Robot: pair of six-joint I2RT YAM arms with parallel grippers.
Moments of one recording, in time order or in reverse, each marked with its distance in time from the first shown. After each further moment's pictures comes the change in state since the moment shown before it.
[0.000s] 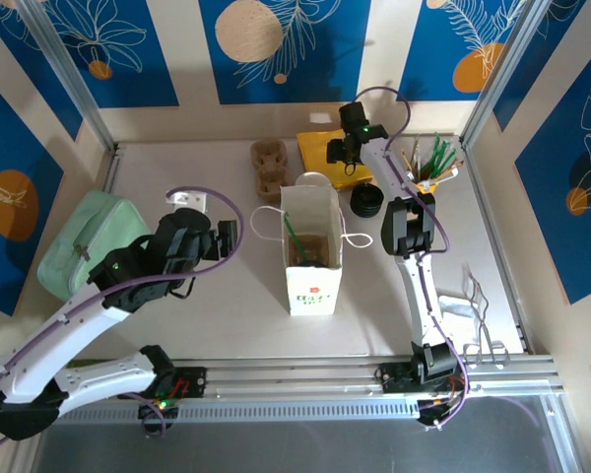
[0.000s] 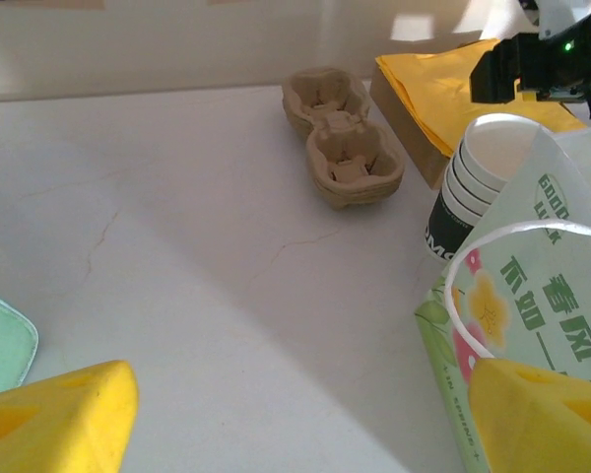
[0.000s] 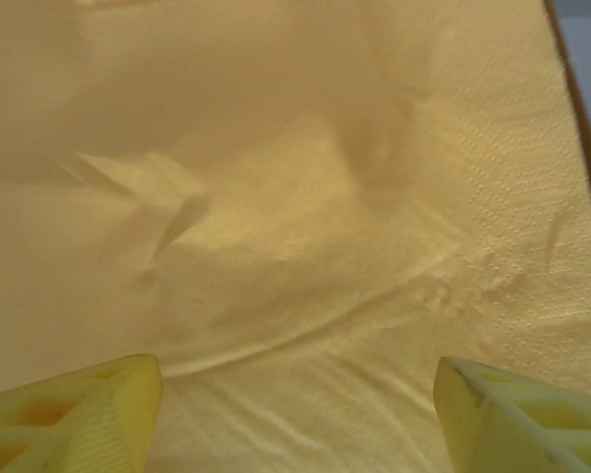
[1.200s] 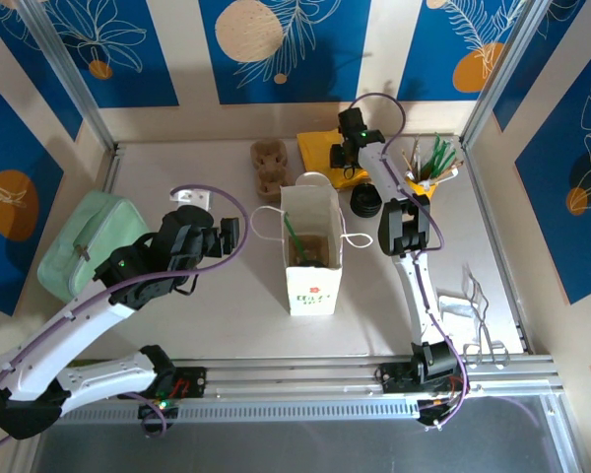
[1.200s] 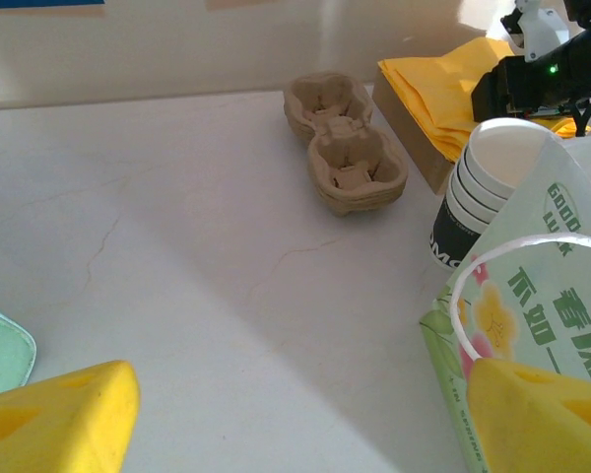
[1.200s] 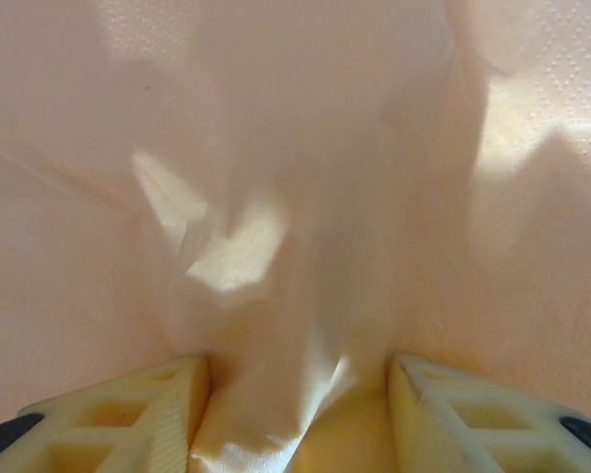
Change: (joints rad) left arm 0.018 0.015 -0.017 0.044 0.006 0.024; right arm -0.008 0.086 0.073 0.006 -0.023 -0.046
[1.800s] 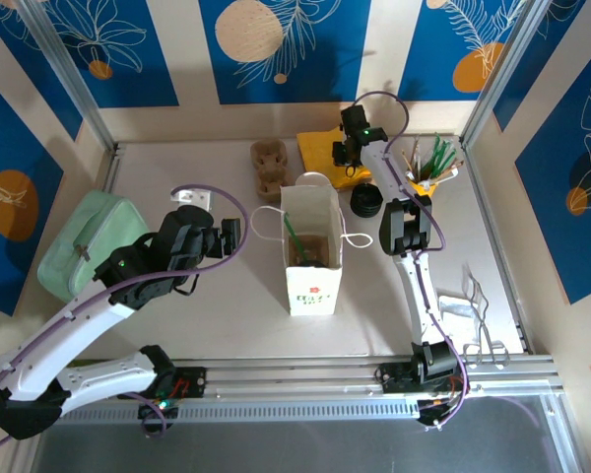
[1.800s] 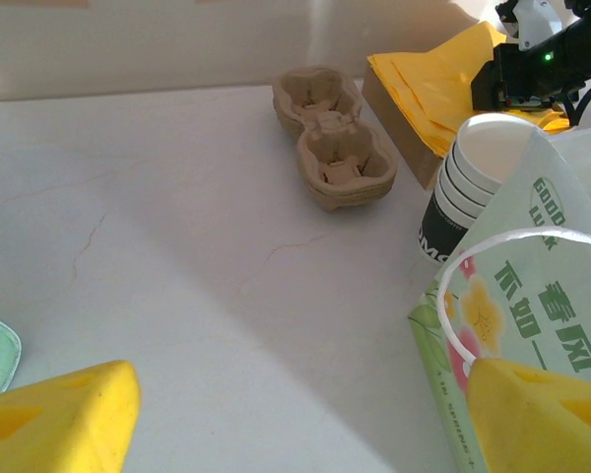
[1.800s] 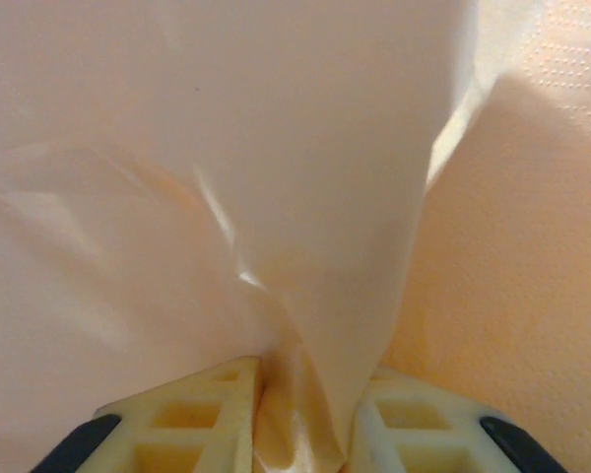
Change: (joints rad) left arm 0.001 0.000 0.000 -0.001 0.025 -0.010; right arm -0.009 0.000 0.031 -0.025 -0.056 0.031
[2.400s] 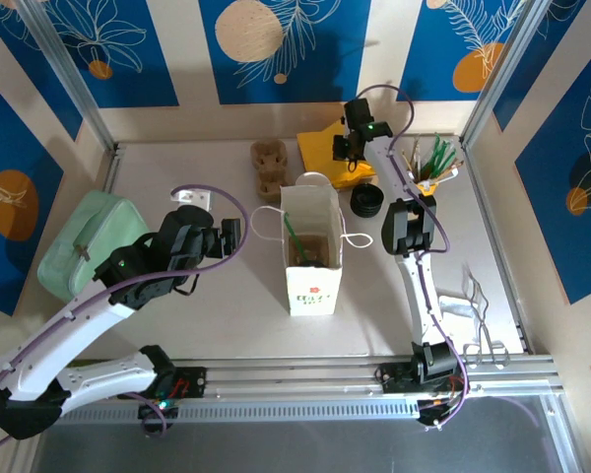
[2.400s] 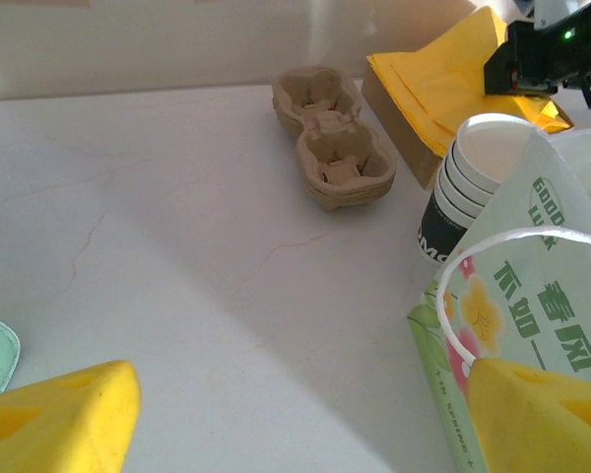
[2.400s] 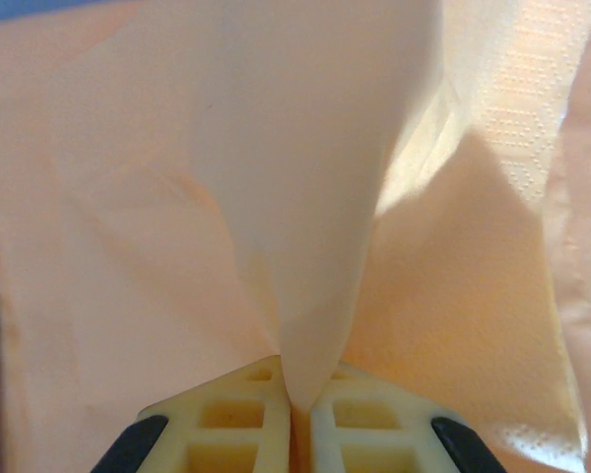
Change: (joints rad) left arm 0.000 0.000 0.000 0.000 0.001 0.000; right arm -0.009 -0.054 0.013 -0.028 -0.056 0.020
